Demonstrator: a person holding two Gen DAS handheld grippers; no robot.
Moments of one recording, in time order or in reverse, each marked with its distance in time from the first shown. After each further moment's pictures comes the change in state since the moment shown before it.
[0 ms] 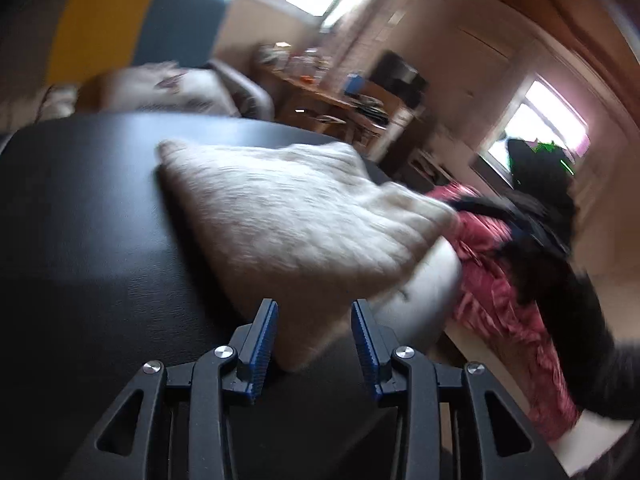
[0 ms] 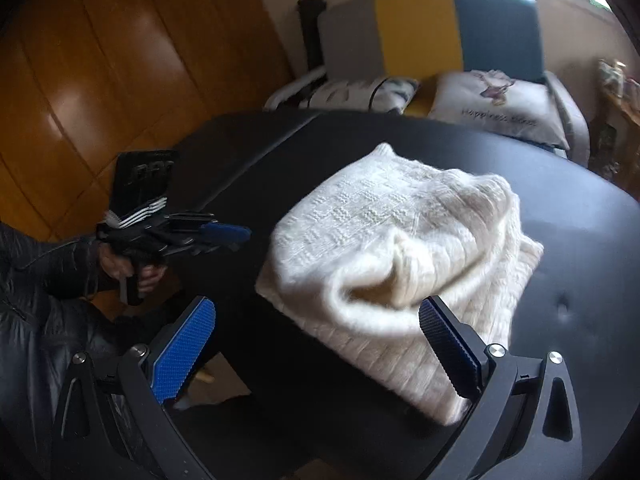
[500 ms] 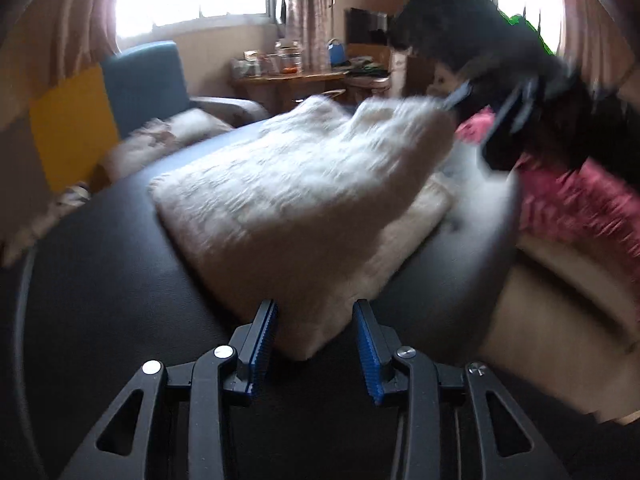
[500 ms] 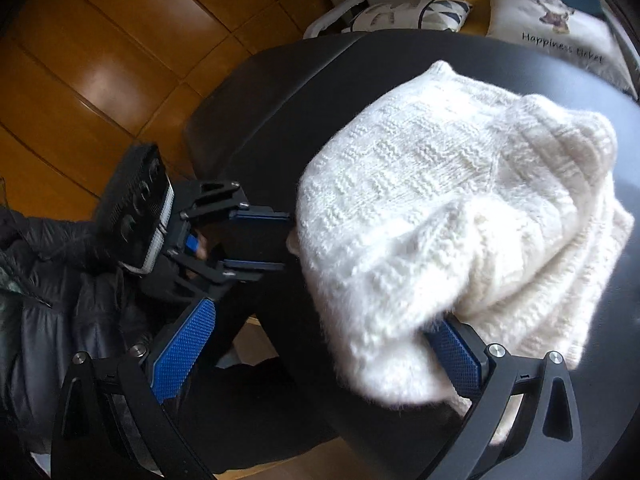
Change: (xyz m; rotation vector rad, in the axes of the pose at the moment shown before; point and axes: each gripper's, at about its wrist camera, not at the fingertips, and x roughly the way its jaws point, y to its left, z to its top) left arm 0.047 -0.045 -0.039 0.381 0.055 0.386; right arm 0.064 -0.011 0.019 0.046 0.246 0.259
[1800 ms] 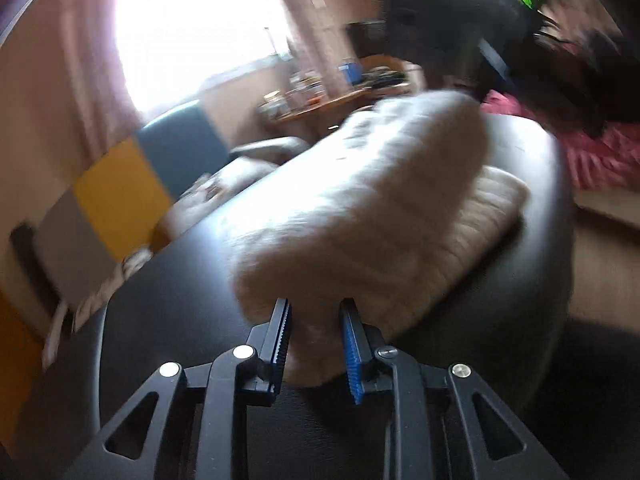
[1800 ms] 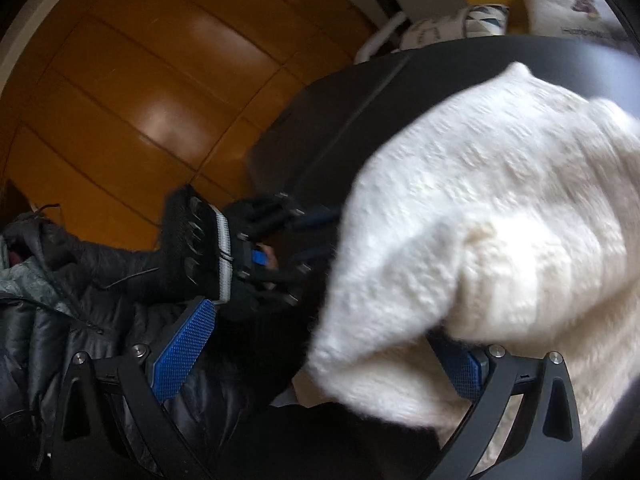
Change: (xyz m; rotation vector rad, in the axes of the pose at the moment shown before) left arm -0.013 0.009 -0.024 0.242 -0.145 0.172; right arm 0.038 0.028 0.026 0.006 -0.115 0.292
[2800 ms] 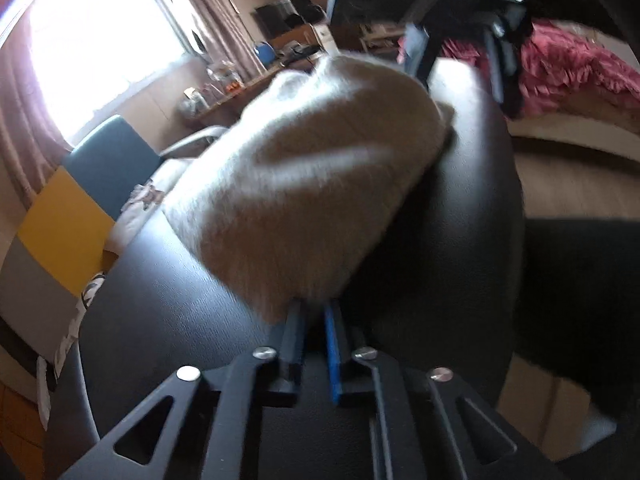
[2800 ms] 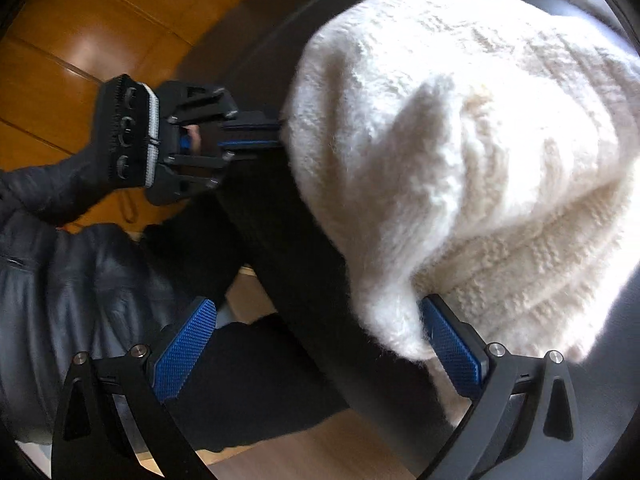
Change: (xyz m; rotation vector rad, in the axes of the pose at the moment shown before) left arm 0.010 0.007 -0.032 0.241 0.126 -0.163; right arm 0.067 0.024 -0.020 0.036 0.324 -0.356
